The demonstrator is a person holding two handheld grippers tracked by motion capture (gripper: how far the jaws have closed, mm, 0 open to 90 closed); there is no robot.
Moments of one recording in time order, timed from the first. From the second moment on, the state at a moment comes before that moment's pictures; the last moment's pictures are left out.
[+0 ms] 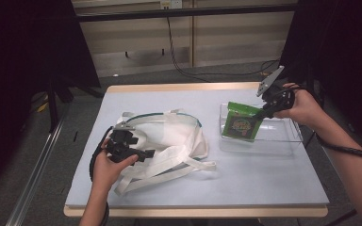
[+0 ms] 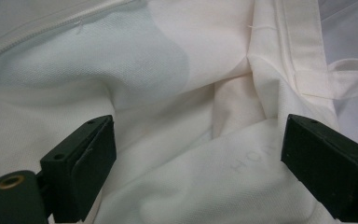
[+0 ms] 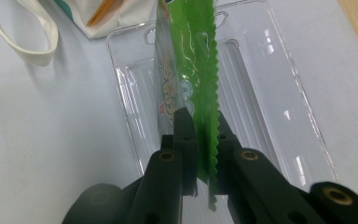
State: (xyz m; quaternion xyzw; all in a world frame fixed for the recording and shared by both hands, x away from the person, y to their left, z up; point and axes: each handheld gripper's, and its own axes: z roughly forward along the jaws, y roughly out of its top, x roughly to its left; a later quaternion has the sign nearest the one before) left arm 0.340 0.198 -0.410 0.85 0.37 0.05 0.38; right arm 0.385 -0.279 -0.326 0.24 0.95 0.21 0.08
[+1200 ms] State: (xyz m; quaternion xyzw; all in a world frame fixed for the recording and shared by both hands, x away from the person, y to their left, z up) left arm 0.344 0.194 -0.412 0.85 0.37 0.05 0.37; right arm 0.385 -0.277 -0.346 0.20 0.95 0.20 0.08
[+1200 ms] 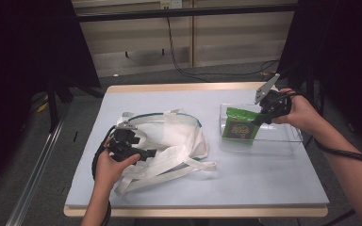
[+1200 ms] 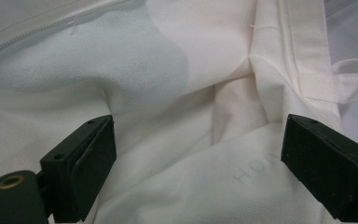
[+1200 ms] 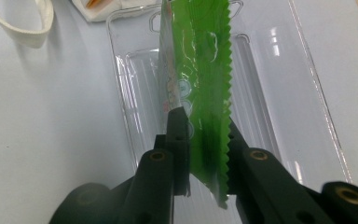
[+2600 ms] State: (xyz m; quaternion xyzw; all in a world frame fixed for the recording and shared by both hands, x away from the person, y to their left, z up) left arm 0.341 0.193 -0.413 0.85 0.37 0.05 0.37; right arm 0.357 -0.277 -0.354 0.26 0.93 0.25 0.05
